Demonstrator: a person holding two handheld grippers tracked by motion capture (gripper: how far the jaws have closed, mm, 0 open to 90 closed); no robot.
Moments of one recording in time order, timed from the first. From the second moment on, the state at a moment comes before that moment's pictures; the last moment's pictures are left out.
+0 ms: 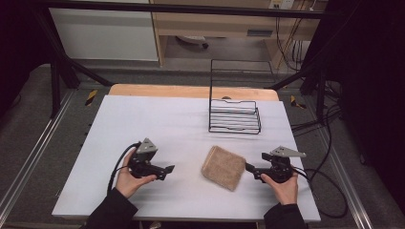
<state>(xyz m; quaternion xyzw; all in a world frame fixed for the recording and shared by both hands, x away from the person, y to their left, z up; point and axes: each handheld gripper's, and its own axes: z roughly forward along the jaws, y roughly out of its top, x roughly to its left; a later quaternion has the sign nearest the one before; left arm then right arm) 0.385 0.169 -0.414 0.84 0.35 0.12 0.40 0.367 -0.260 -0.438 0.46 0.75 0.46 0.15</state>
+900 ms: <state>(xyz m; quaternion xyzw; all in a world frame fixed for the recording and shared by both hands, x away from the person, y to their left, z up) 0.450 0.029 -0.419 0.85 0.36 0.10 0.37 0.359 -0.260 -0.446 0.46 0.75 0.45 0.15</state>
